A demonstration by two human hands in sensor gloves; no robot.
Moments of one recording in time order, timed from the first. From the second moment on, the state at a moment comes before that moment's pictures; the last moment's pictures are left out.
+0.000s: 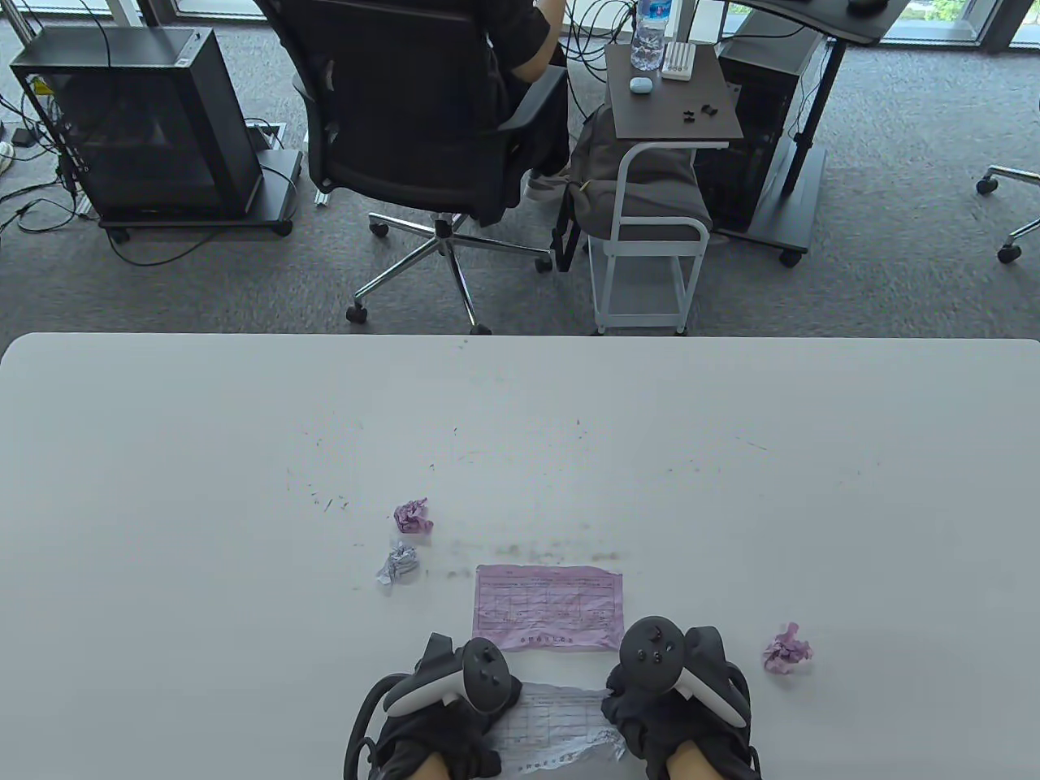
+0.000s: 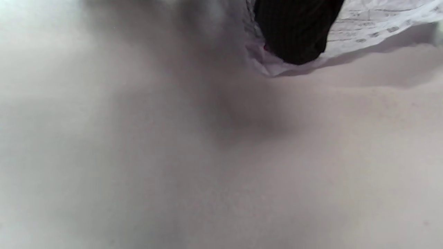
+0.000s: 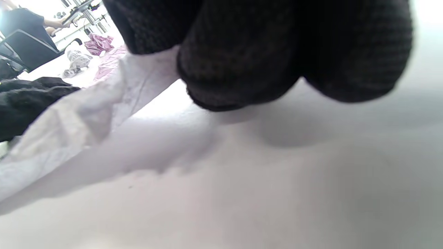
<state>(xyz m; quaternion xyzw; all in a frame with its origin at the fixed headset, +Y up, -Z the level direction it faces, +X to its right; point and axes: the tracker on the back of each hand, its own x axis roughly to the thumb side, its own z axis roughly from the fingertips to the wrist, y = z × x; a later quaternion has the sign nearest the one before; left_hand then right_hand) -0.111 -0.785 -0.220 -0.45 -0.15 0.06 0.88 0.127 -0.767 -0.231 0.07 0.22 0.96 0.17</state>
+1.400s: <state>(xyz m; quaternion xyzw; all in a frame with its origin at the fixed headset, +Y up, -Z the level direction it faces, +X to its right) -0.113 -0.785 -0.220 -0.45 -0.15 0.07 0.88 0.048 -0.767 -0.201 0.26 0.38 0.88 0.06</state>
